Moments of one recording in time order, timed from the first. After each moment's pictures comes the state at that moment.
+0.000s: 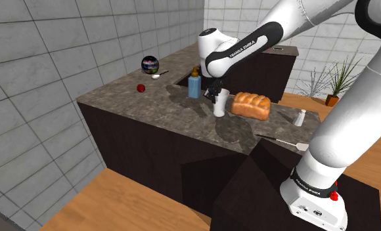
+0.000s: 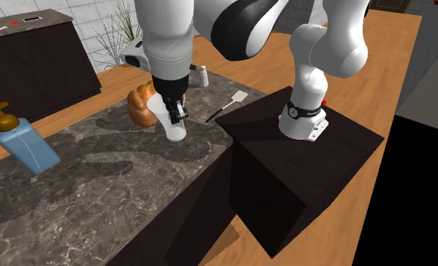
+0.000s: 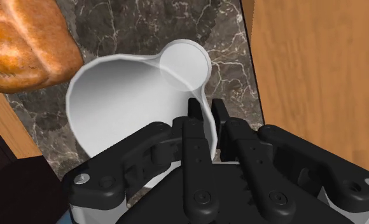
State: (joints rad) arm -0.17 -0.10 0.11 -2.30 -0.31 2.18 0.20
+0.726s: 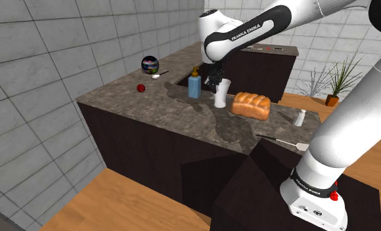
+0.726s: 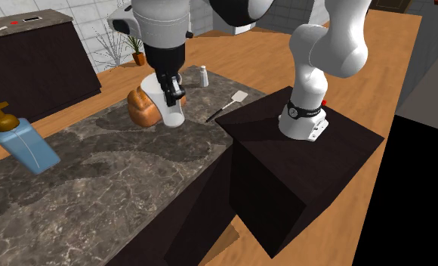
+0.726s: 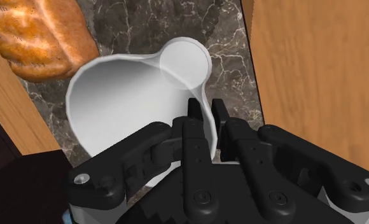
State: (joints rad) arm -0.17 -0.16 0.11 -2.21 -0.27 2.03 0.15
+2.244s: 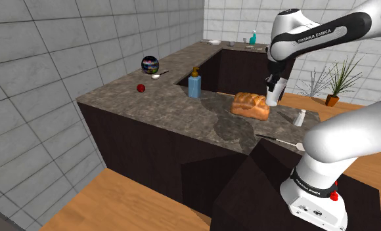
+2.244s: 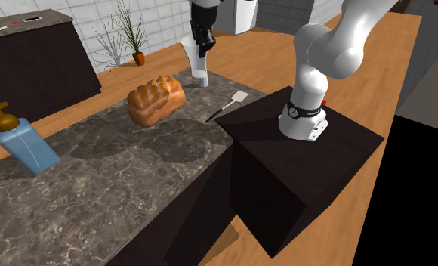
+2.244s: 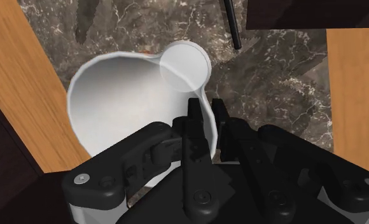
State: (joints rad) arm -0.39 -0.63 -0.25 -2.62 -0.43 2.11 -0.32
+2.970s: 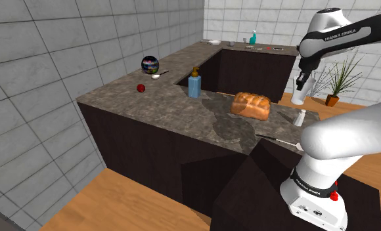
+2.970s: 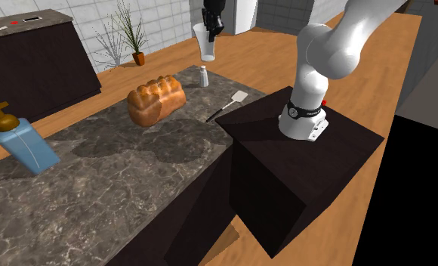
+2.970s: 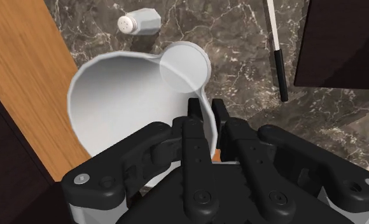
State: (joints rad) arm -0.53 -0.66 -0.49 -2.60 -0.55 2.15 -0.61
